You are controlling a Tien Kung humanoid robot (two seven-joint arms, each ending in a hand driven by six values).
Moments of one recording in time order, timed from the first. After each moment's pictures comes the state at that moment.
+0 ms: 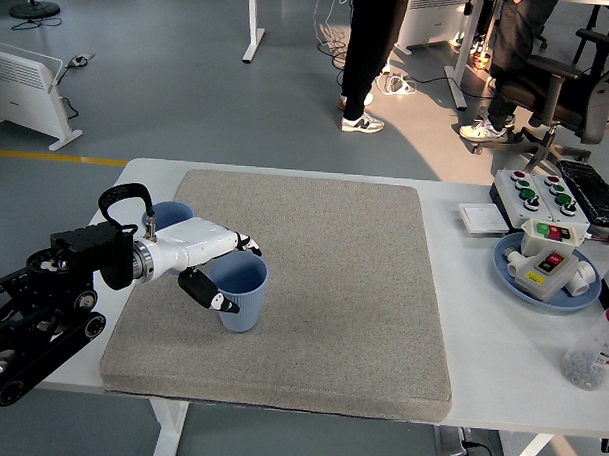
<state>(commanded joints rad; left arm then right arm) -0.76 0.47 -0.85 -1.26 2.02 -0.37 -0.04 0.25 -0.14 0.60 0.25 -0.92 -0.15 -0.27</state>
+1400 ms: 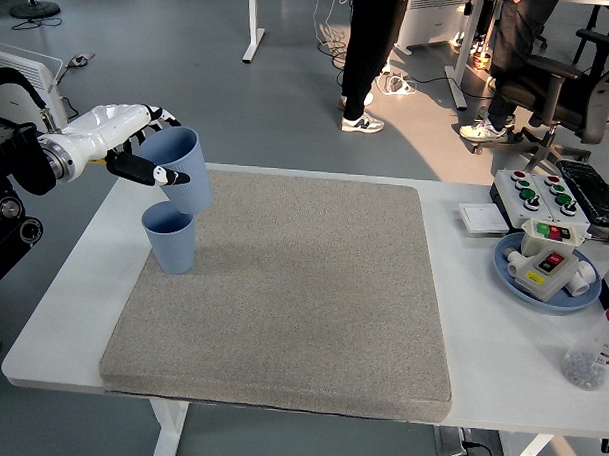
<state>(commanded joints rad) -0.91 0.57 -0.96 -1.08 1.87 -0.25 0.09 0.23 -0.14 0.60 0.25 -0.92 -0.15 -0.27</state>
